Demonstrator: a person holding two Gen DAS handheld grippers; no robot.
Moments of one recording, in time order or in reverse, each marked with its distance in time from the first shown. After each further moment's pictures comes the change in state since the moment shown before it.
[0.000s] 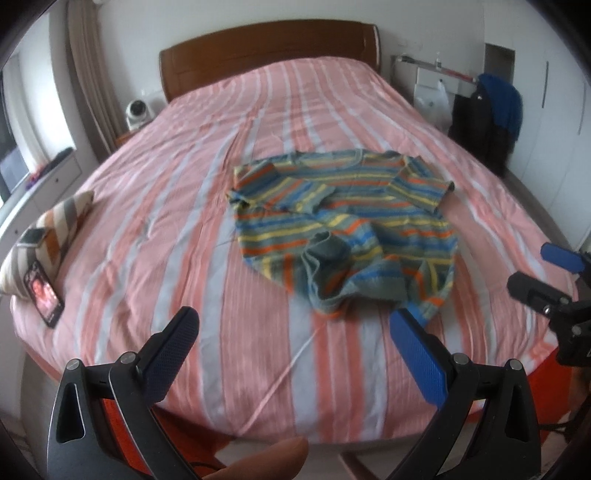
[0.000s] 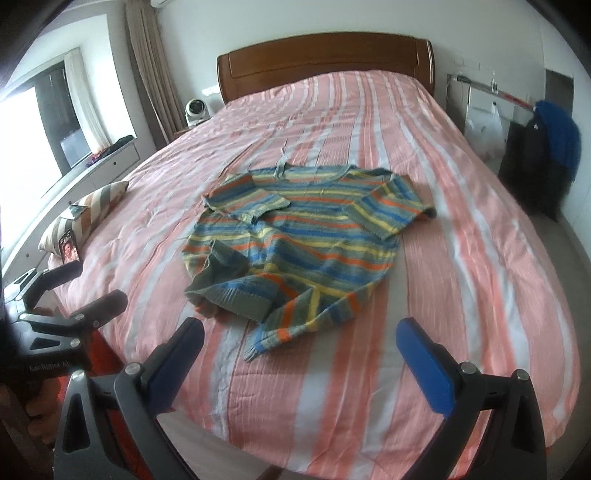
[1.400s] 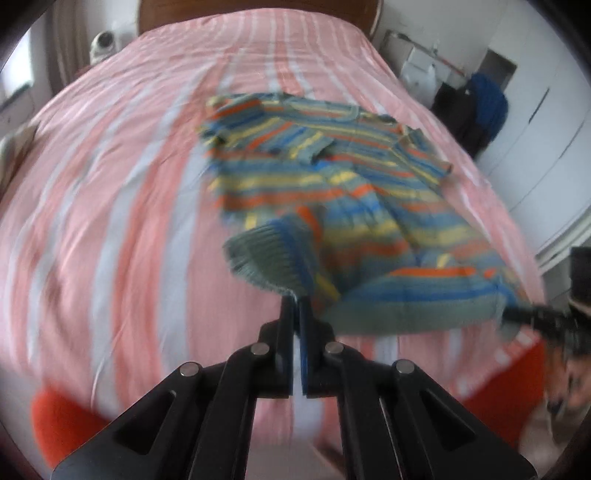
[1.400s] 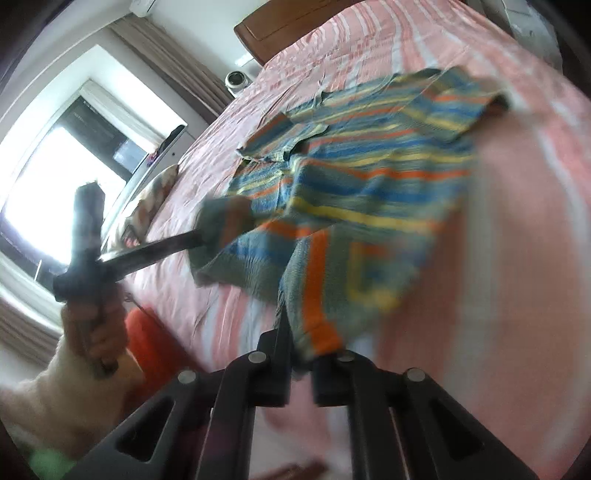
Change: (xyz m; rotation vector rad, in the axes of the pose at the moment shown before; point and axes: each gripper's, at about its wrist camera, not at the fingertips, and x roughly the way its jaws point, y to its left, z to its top) left arm 0.062 0.067 -0.023 -0.124 0.206 -0.272; right arm 0.063 -0.073 -0.038 0.170 0.289 0.441
